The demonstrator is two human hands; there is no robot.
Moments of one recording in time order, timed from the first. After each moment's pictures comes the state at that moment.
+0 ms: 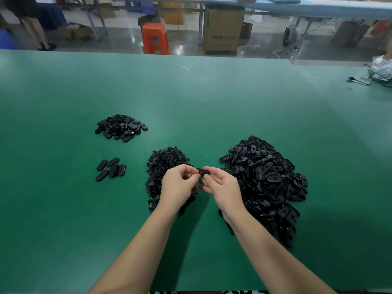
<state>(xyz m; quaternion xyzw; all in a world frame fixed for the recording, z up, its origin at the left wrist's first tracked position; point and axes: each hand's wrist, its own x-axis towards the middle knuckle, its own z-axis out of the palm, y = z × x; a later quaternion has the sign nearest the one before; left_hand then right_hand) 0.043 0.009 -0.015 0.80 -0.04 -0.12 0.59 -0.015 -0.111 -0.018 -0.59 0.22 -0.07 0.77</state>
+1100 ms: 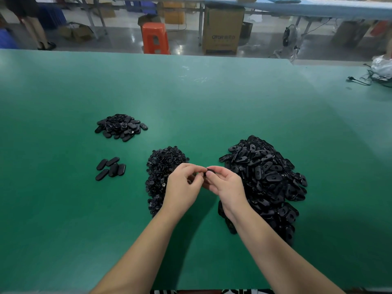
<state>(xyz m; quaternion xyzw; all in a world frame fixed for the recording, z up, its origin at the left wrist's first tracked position) 0.030 0.003 -0.015 0.82 -0.17 0.00 0.54 -0.018 -0.119 -0.009 -0.51 0.22 -0.08 0.83</state>
